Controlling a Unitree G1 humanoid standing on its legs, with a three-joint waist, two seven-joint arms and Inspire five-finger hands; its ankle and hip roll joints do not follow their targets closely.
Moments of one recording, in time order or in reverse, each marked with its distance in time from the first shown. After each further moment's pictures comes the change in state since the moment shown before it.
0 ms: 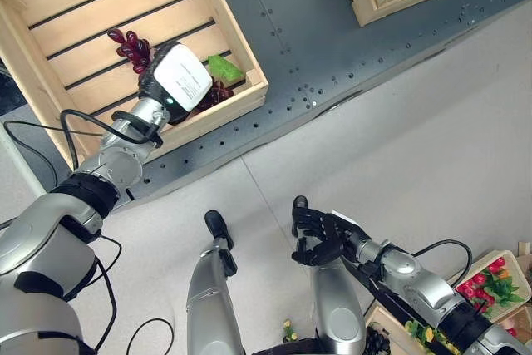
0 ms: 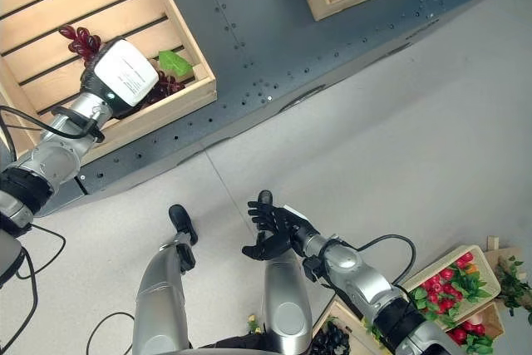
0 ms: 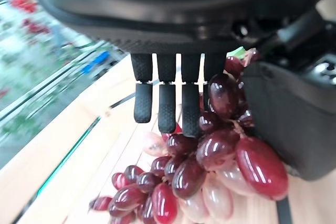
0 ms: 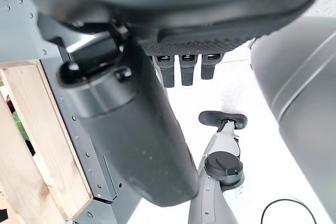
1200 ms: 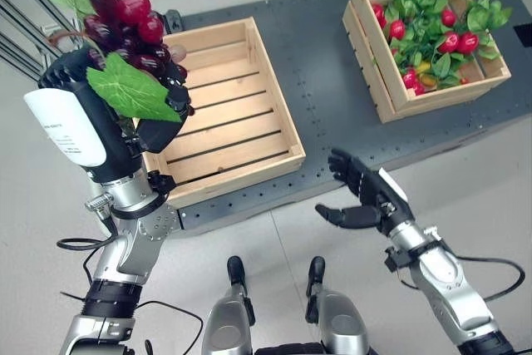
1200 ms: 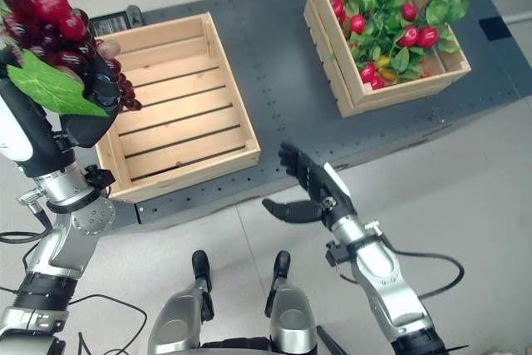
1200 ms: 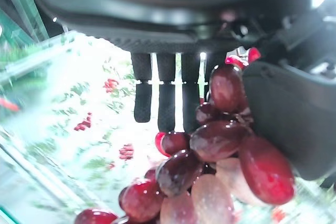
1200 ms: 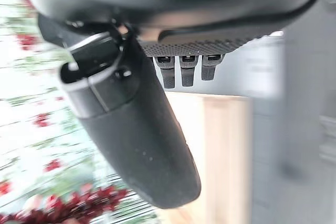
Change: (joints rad) left arm 0.764 -0.366 0.930 -0.790 -0.573 -0.512 0.456; right arm 0.156 0.070 -0.438 -0.357 -0.162 -0.184 -0.063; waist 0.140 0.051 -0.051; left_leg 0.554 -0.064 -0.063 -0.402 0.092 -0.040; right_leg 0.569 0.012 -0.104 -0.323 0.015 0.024
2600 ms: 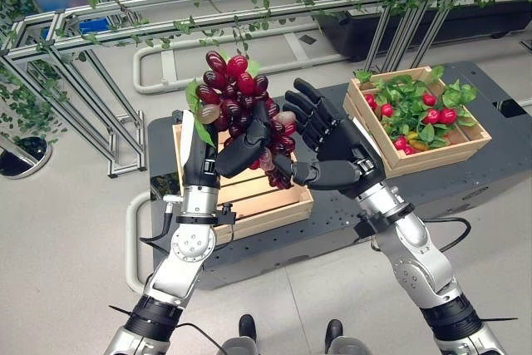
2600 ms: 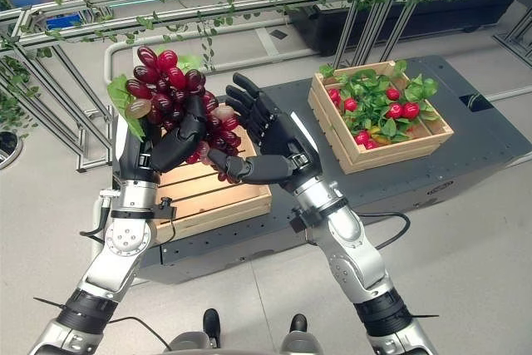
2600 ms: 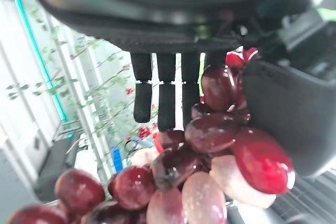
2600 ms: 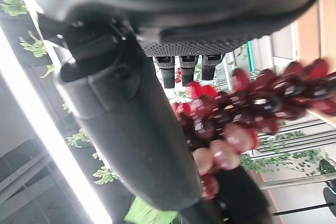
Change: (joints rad) left arm 0.067 -0.146 -0.237 -0.085 -0.579 -0.049 -0.591; right arm -0.211 0.146 0.138 -0.062 0.262 0.052 -0.007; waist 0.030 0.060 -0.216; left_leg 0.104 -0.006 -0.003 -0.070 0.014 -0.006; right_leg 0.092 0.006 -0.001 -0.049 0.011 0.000
